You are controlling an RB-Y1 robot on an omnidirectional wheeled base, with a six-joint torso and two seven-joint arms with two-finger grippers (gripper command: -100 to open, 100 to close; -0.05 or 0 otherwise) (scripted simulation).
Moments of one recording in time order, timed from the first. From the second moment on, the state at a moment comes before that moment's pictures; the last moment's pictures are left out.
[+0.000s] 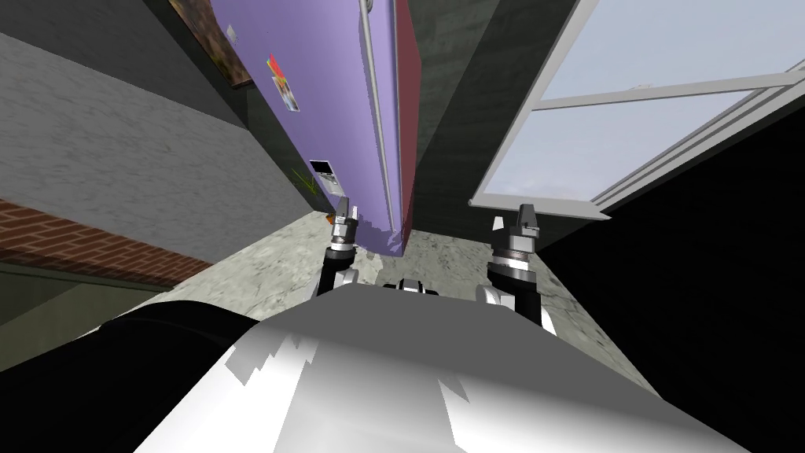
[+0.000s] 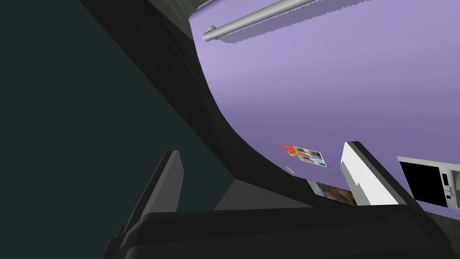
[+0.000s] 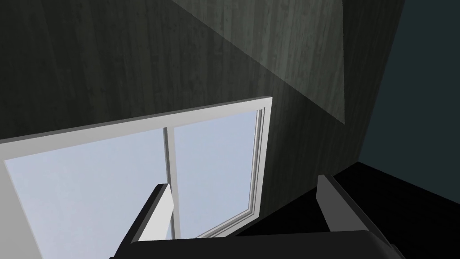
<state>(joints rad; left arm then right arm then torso) 0.49 0.10 -0.02 -2.32 -0.11 -0.46 -0.10 0.50 0.01 -0.03 -2.33 0.06 -0.35 0.00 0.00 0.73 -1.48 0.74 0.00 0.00</state>
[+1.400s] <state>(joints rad) 0.50 0.29 -0.01 -2.28 -0.17 -0.17 -0.11 0.50 0.01 -0.03 -2.33 0.06 -0.35 0.00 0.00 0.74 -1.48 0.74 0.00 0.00</state>
